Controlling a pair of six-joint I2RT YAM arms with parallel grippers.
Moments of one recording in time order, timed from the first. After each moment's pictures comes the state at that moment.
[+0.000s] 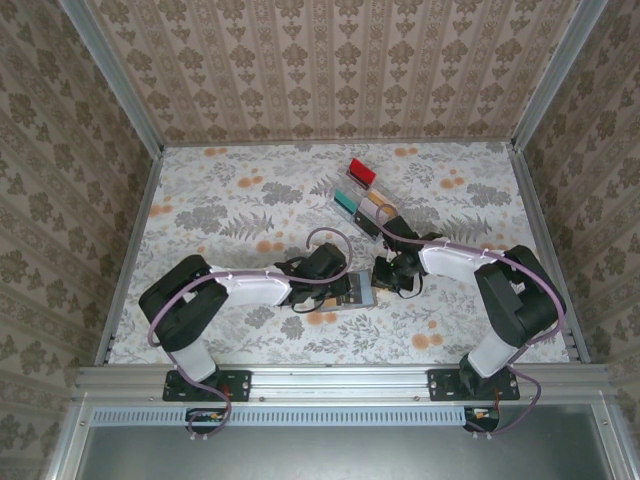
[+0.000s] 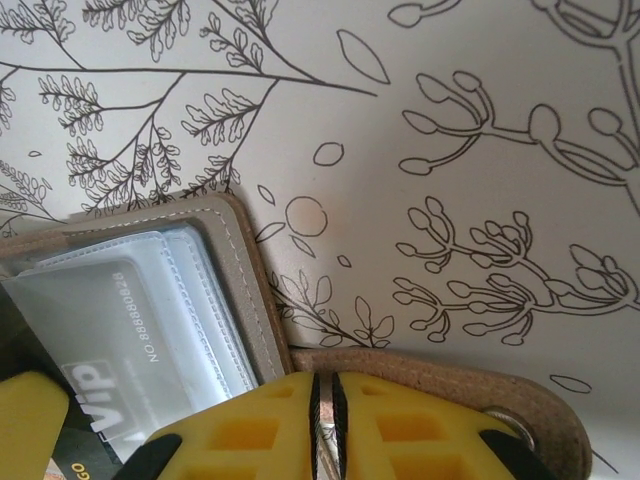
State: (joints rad) left arm -0.99 1.70 0.83 -0.03 0.02 -1.00; right arm 0.47 1.64 0.85 -0.49 -0.26 0.71
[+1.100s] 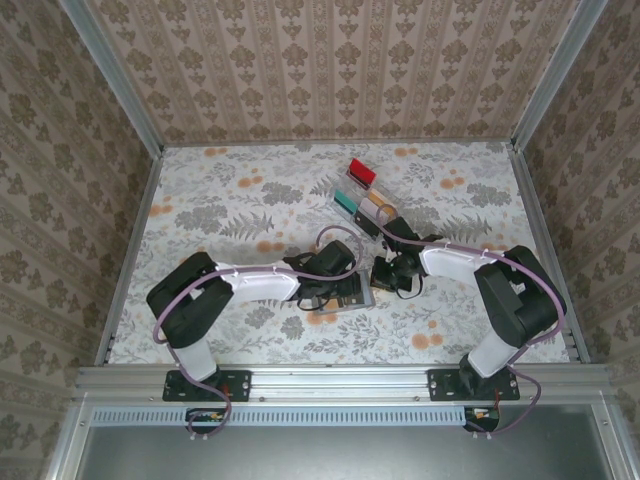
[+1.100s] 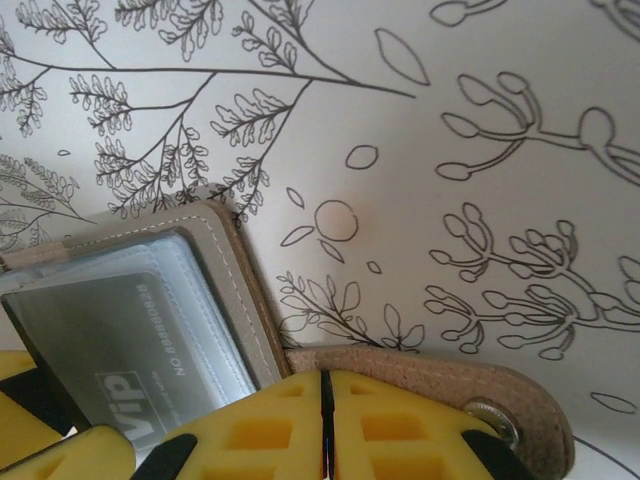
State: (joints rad) left arm -1.01 1.73 0.93 -0.17 0.02 -0.94; right arm 0.47 1.64 0.83 -0.44 -0.29 0.72
